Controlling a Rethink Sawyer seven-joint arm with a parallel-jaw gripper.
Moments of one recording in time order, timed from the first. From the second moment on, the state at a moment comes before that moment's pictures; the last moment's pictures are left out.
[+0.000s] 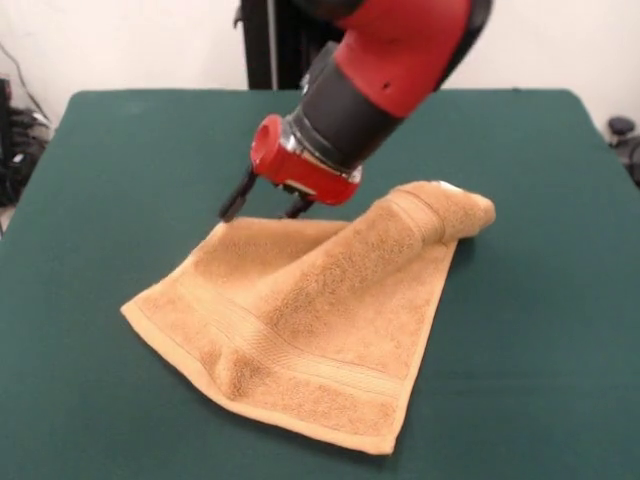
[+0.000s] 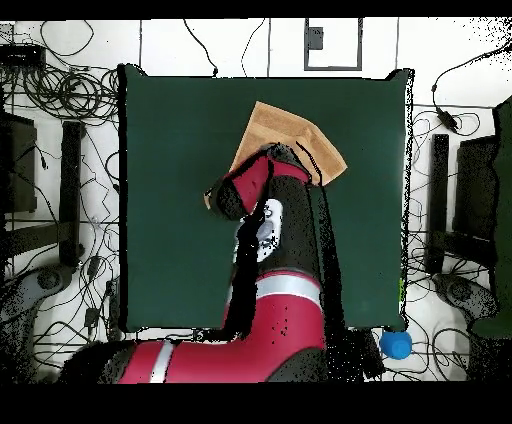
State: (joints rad) arm 0.02 -0.36 -0.08 1.20 -0.87 0.81 2.14
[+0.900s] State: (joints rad) arm -0.04 -0.46 -0.23 1.11 -0.84 0.70 2.28
